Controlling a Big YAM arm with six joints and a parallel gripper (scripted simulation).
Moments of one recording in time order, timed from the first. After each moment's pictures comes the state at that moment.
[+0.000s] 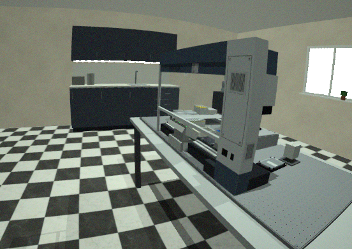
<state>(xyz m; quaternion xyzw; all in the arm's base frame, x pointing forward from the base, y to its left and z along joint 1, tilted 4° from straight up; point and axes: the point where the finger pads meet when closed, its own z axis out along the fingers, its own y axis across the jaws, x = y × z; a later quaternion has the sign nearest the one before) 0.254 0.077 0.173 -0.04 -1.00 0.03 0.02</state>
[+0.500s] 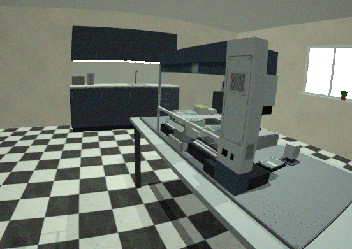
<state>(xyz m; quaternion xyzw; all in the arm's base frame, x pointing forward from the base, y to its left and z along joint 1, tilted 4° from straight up) 0.275 0.074 0.172 -0.05 -1.00 0.03 0.02</state>
